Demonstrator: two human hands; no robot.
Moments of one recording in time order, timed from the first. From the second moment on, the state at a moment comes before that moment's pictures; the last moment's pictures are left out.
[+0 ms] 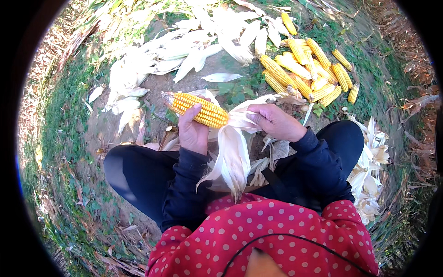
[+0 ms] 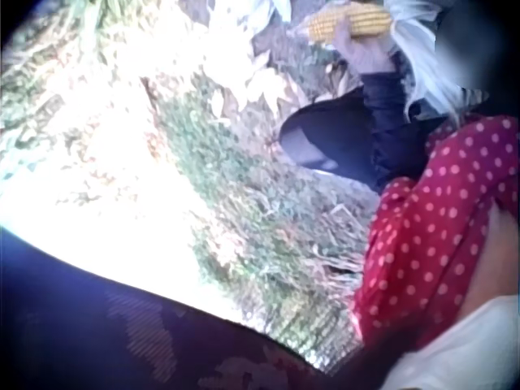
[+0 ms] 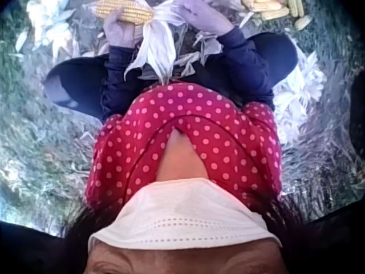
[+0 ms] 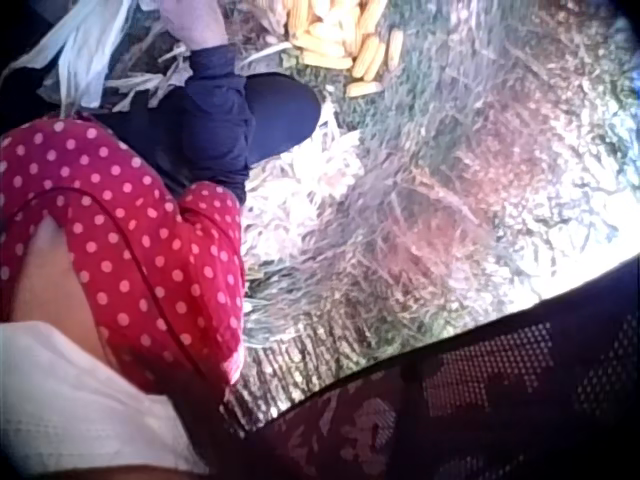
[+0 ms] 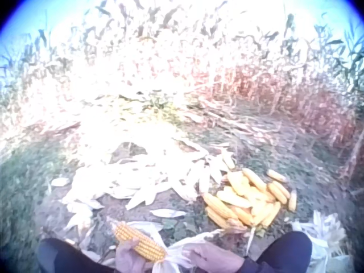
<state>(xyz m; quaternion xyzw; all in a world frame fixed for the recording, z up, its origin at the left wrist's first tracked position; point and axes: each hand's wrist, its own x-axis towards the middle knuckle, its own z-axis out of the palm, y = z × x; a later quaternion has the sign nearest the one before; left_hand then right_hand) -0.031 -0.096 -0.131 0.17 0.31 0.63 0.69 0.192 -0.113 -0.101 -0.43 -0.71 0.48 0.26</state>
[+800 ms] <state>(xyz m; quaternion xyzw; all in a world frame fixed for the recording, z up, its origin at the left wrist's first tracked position) 0.002 -0.122 -0.108 0.33 0.28 0.59 0.68 0.135 -0.135 -0.157 -0.39 -0.62 0.60 0.31</state>
